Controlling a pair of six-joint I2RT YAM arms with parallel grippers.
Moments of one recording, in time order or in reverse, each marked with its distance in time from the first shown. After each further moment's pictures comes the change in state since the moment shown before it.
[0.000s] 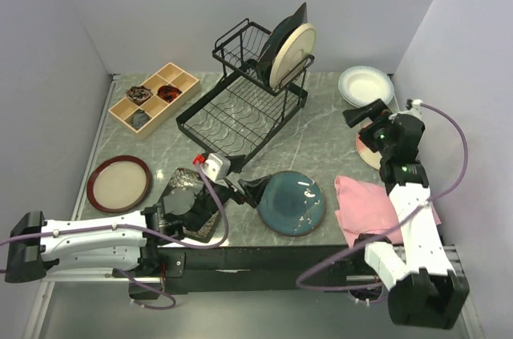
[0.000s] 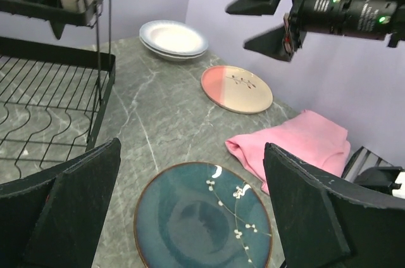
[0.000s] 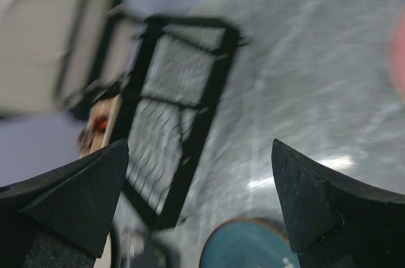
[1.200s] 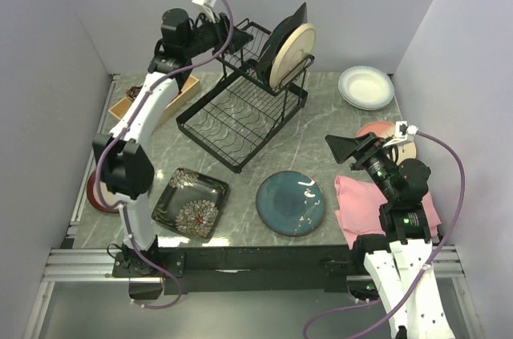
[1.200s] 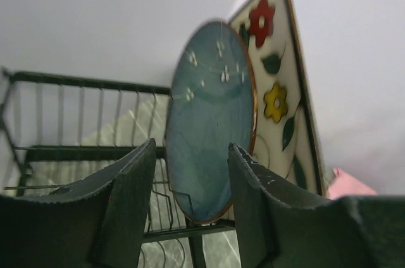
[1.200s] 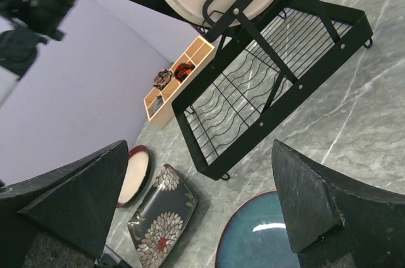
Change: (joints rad) left arm 1.004 1.038 1.430 -0.509 1.167 -0.217; right arm 0.156 -0.467 -0.175 0.074 -0.232 -0.056
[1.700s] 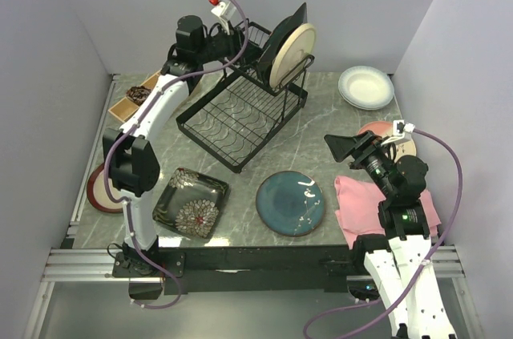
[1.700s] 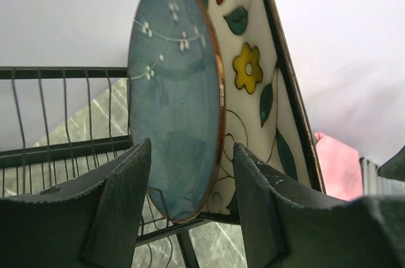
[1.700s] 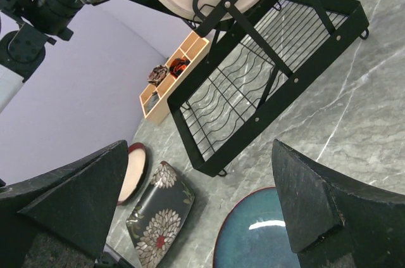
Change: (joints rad) left arm -0.040 0.058 -0.013 0.029 0.147 0.037; right arm 0.000 0.031 -0.005 0.001 0.000 -0.001
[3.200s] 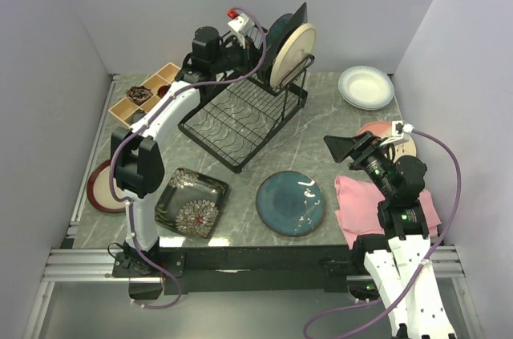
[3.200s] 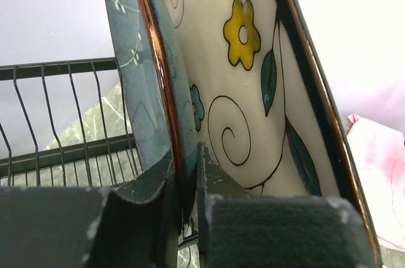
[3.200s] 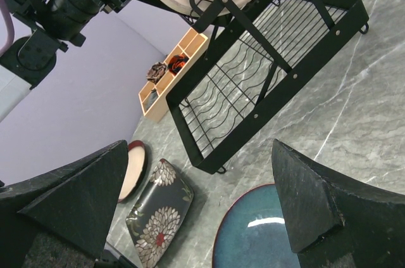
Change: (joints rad) left arm -0.084 0.010 -0.072 0.024 -0.088 0.166; right arm 0.000 -0.001 -0.013 0.000 -0.003 0.002
